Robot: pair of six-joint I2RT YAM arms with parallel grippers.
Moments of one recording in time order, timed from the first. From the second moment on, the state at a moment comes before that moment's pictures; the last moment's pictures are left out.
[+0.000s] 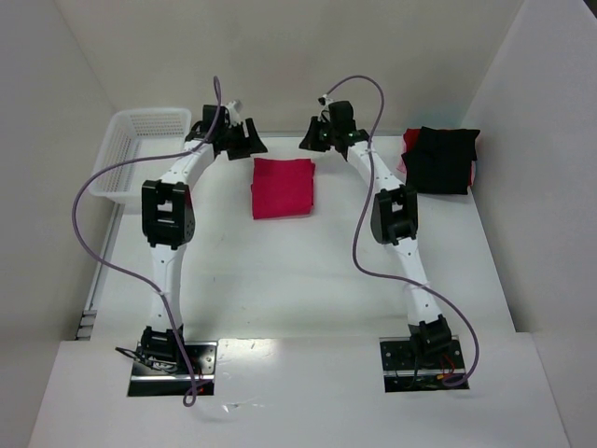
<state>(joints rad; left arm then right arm) -0.11 2.43 2.16 -0.40 0.45 -0.38 0.30 2.72 2.59 -0.40 -0.41 0.40</state>
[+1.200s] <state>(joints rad) -0.25 2.28 1.86 -0.18 0.07 -0.34 0.37 2.46 2.12 -0.32 -0.24 0.28</state>
